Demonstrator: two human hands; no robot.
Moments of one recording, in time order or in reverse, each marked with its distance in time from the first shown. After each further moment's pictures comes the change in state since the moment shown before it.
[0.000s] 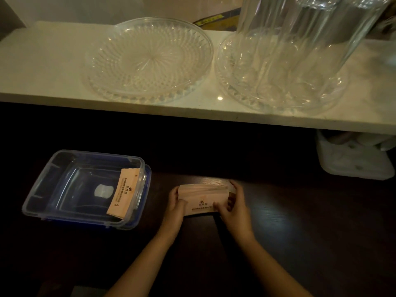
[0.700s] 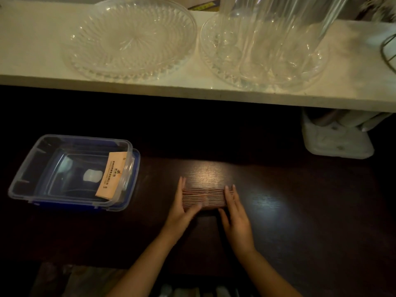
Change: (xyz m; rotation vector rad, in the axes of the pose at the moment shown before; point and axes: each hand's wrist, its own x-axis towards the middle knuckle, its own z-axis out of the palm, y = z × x) left_hand -0.046 -0.026 0.025 0.041 -0.217 0.135; right_hand -0.060 0.046 -0.023 -0.344 0.092 -0.362
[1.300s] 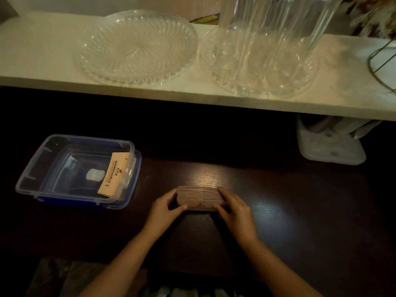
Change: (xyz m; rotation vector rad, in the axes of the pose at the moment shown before) left_hand 0.000 0.001 -0.032 0.277 0.049 0.064; right_hand 0.021 -0.003 -0.025 -0.037 -0.058 -0.085
